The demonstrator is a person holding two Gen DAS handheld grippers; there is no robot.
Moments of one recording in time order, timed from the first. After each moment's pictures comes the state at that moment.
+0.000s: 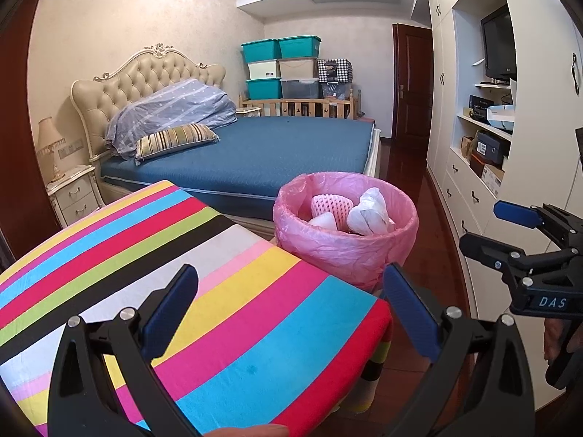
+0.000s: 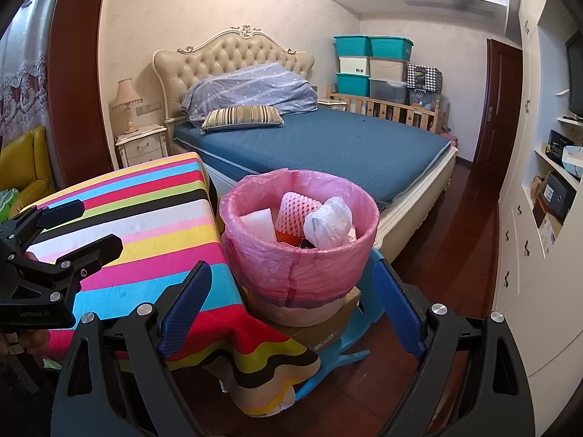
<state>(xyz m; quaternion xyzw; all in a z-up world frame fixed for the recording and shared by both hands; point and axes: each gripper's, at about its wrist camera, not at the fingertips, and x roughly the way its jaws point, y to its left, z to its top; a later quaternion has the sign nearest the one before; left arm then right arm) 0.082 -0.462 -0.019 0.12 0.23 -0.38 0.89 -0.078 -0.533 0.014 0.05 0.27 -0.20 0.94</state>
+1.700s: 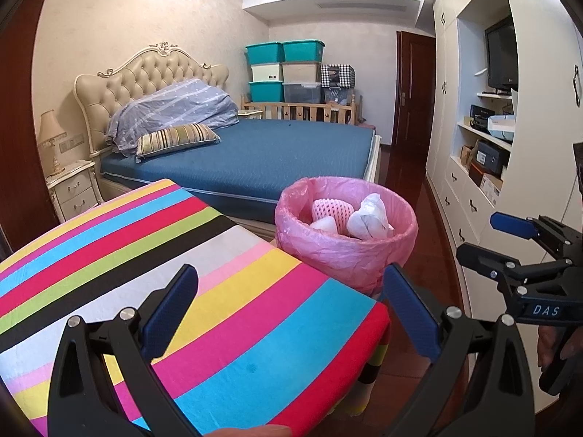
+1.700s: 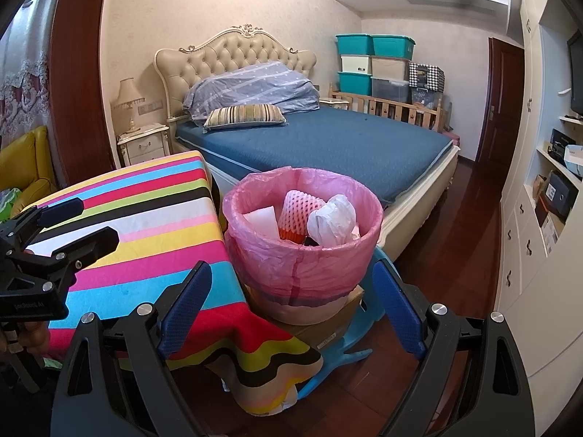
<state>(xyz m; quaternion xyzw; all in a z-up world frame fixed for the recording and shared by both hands) 0.083 -0.457 -0.020 0.10 0.22 -0.38 0.89 -0.076 -0.530 0.011 0.05 0.27 -0.19 0.94</state>
